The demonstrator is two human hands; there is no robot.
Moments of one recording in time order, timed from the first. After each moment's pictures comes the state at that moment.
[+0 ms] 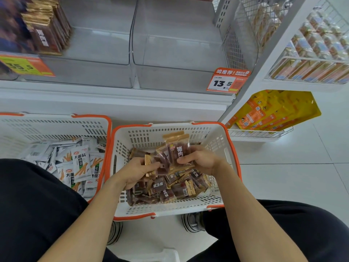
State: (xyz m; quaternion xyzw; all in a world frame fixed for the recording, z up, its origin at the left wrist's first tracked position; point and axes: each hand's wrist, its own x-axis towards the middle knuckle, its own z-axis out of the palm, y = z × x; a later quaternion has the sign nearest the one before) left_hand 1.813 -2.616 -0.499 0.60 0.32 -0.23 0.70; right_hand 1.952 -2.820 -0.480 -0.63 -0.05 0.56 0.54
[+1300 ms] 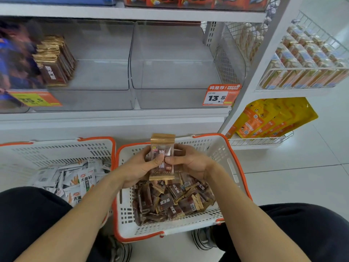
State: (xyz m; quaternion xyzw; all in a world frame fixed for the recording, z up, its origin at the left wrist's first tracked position) left_hand 1.843 -2.595 -0.421 0.63 0.18 -0.18 0.73; right_hand 1.944 -2.777 -0.430 -0.59 -0.09 0.50 0.62
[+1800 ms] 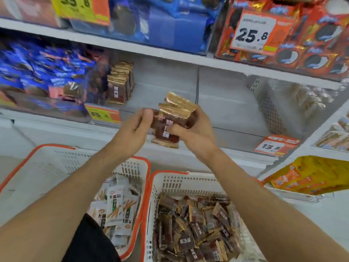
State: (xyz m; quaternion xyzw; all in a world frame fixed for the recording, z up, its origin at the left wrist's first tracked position) left_hand 1.851 -2.432 -0.329 0.84 0.14 0.19 0.50; right_hand 1.950 -2.585 -0.303 -0.70 -0.22 0.17 0.66
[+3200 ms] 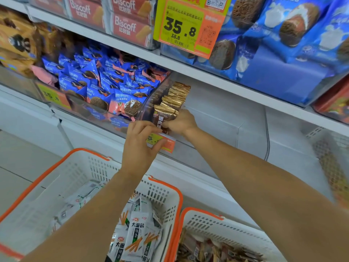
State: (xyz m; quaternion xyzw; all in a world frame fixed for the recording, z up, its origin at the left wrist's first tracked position) left_hand 1.842 -2.292 -0.398 0.83 0.24 0.44 0.24; right_hand 2.004 -2.319 -0.342 -0.87 -0.31 0.20 0.32
